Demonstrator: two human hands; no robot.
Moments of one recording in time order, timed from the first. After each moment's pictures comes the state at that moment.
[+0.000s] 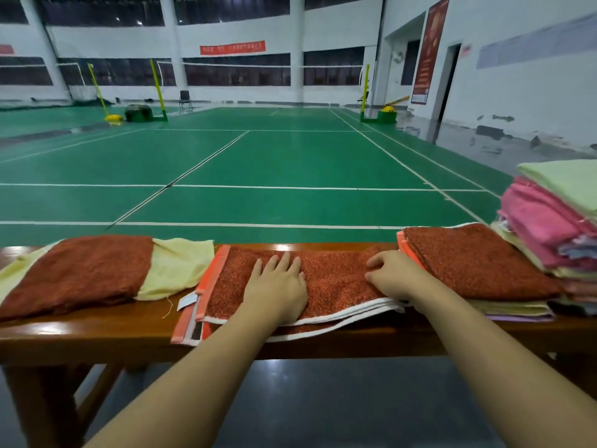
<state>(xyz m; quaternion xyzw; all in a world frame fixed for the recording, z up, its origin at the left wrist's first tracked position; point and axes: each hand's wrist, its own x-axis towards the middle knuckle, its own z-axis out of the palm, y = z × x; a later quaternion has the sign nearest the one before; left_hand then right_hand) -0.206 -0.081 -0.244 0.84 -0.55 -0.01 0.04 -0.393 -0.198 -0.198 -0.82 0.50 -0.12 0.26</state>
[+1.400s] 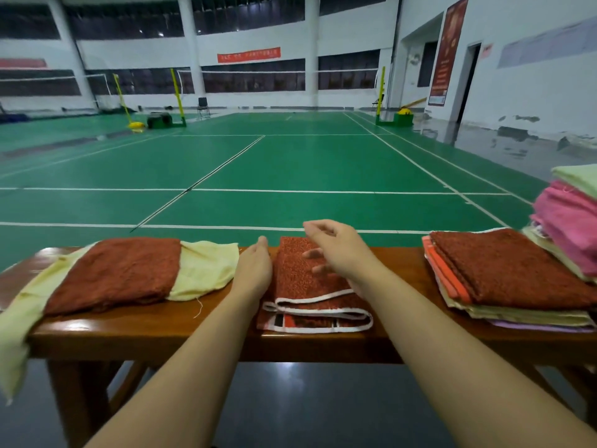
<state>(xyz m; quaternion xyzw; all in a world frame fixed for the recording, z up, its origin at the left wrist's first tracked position) -0.144 -0.062 -0.221 0.77 -0.23 -0.18 0.57 -0.294 -0.126 -0.164 -0.72 0.28 -0.28 0.57</state>
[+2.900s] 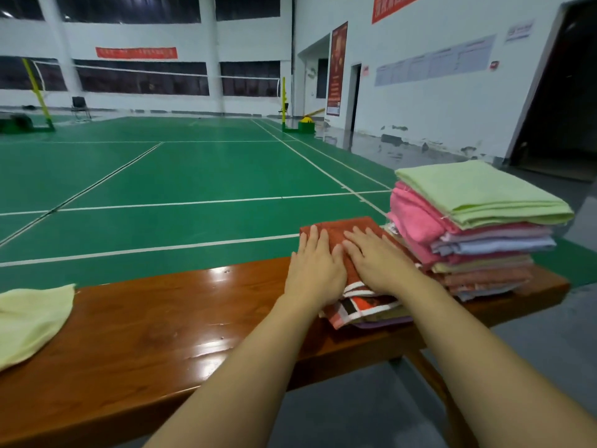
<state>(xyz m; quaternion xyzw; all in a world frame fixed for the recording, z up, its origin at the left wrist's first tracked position) -0.370 -0.247 -0.218 0.71 -0.64 -0.09 0.29 -0.501 -0.291 -0.180 -0.86 0.49 -0.13 0.05</state>
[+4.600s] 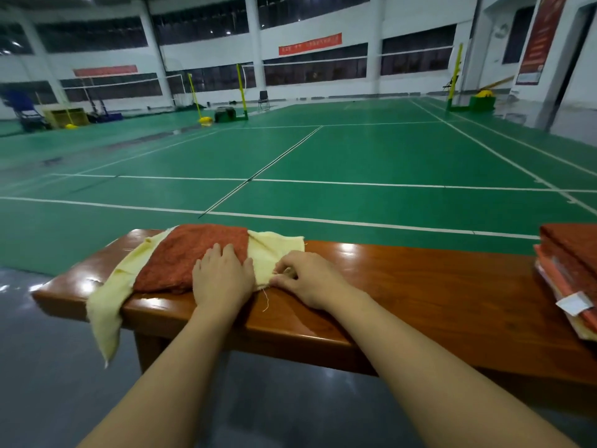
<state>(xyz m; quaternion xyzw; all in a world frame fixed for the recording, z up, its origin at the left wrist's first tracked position) -0.042 0.054 -0.236 0.96 -0.22 0.11 0.14 -0.156 -0.076 -0.227 -0.96 0.12 -0.12 0.21</state>
